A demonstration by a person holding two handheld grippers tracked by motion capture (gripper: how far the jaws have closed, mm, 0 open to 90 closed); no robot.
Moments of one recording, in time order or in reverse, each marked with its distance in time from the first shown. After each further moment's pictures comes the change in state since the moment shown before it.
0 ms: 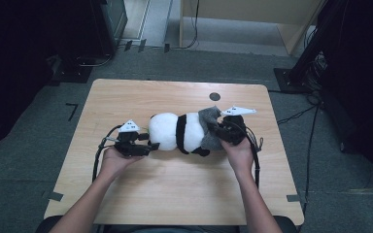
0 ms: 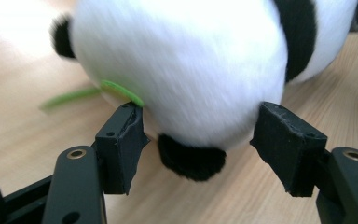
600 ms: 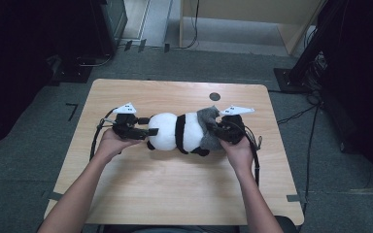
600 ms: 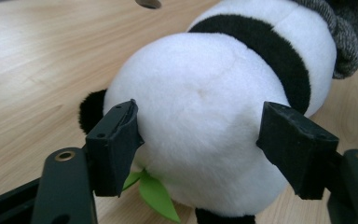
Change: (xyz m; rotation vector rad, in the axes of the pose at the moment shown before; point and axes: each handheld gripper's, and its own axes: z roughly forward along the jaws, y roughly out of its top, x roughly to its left) left arm 0.035 0.036 0.011 0.002 -0.108 0.072; right arm -0.001 0.001 0.005 0.008 0.024 -0.024
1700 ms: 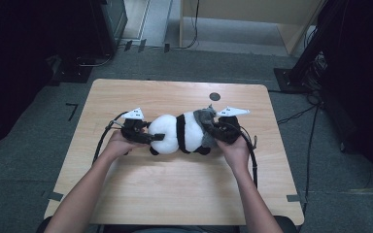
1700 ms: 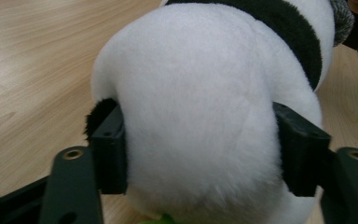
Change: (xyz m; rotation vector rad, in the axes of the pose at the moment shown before) left arm 0.004 -0.017 0.026 -0.017 -0.081 0.046; right arm -0.006 -0.008 0.020 -0.035 0.033 -0.014
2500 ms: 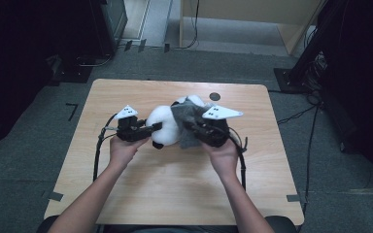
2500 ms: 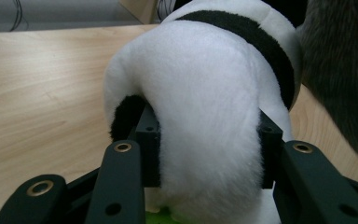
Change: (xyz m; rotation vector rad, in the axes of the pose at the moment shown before) left arm -0.051 0.023 -0.025 -0.167 0.234 -0.203; right arm 0.088 0.040 -0.029 -0.146 0.127 -0.110
